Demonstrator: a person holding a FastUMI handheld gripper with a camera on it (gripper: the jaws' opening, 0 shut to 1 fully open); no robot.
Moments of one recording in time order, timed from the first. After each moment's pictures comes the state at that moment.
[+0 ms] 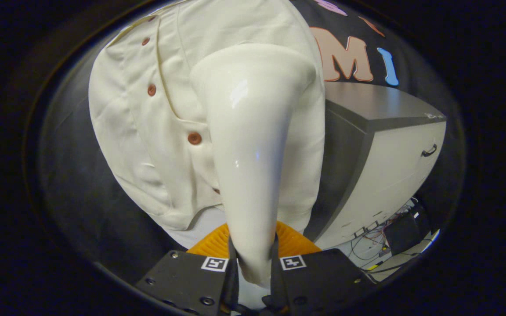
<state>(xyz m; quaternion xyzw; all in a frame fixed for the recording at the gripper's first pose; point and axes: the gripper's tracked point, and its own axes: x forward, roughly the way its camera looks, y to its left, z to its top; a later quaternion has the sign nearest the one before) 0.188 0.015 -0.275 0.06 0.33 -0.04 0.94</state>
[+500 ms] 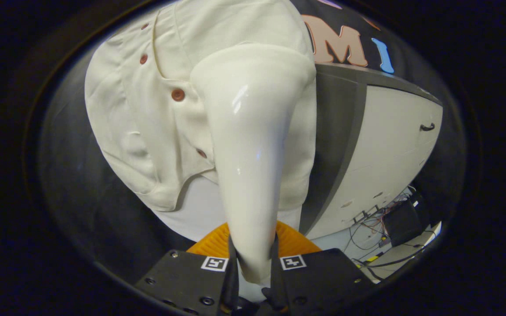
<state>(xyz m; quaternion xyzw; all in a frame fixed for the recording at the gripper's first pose) 0.160 0.009 -0.317 0.07 0.37 -0.05 0.92</state>
